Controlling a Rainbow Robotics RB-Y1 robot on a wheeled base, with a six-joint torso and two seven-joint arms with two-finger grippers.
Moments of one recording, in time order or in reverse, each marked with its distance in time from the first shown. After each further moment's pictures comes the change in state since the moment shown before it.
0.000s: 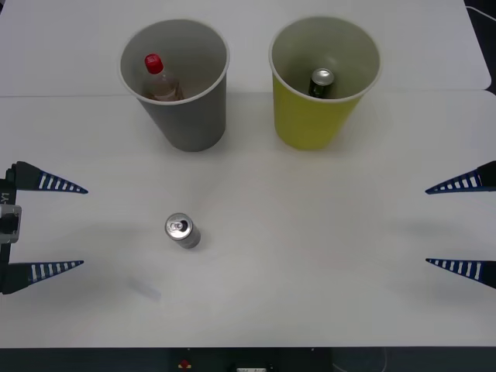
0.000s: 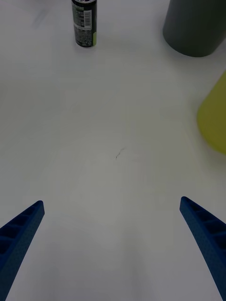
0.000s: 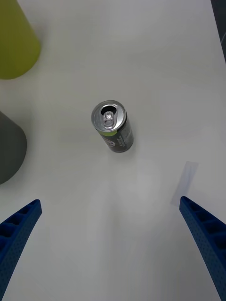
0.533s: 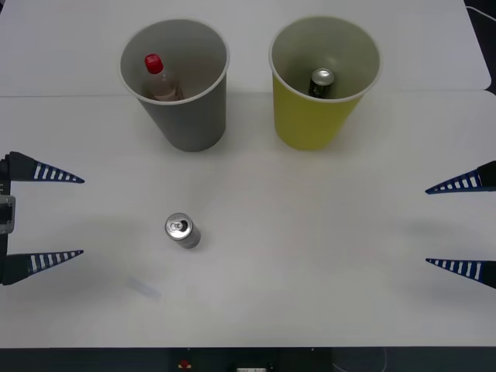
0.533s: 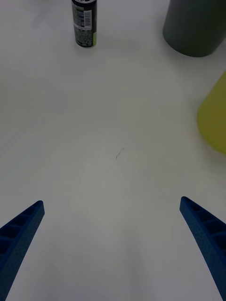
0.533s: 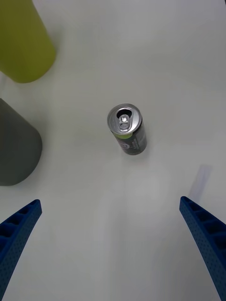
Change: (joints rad) right arm 0.000 0.000 0.000 0.000 0.000 0.000 0.000; left arm -0.010 -0.024 0.029 0.008 0.006 0.003 -0.005
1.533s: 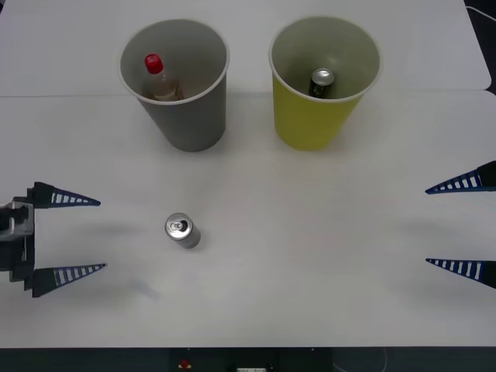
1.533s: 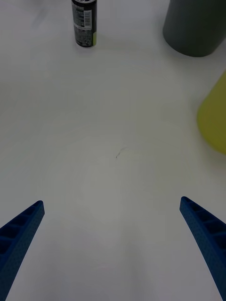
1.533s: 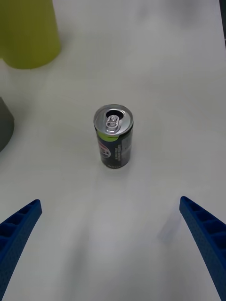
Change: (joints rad) right arm 0.000 0.000 0.000 0.000 0.000 0.000 0.000; left arm -0.108 -0.093 -0.221 0.309 0.170 -0.008 -0.081
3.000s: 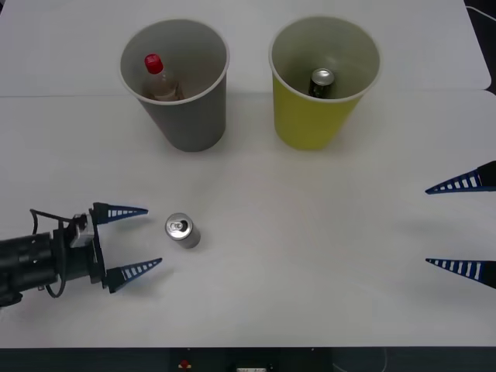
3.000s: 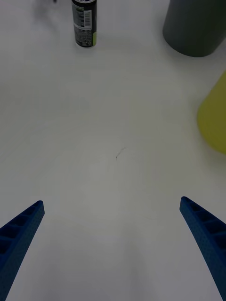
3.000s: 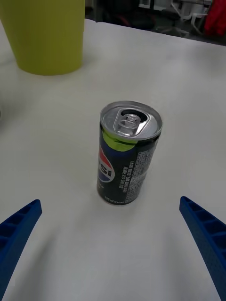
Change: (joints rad) right arm 0.000 0.000 0.000 0.000 0.000 0.000 0.000; left arm -0.261 -0.287 -0.275 0.537 0.205 -0.005 -0.302
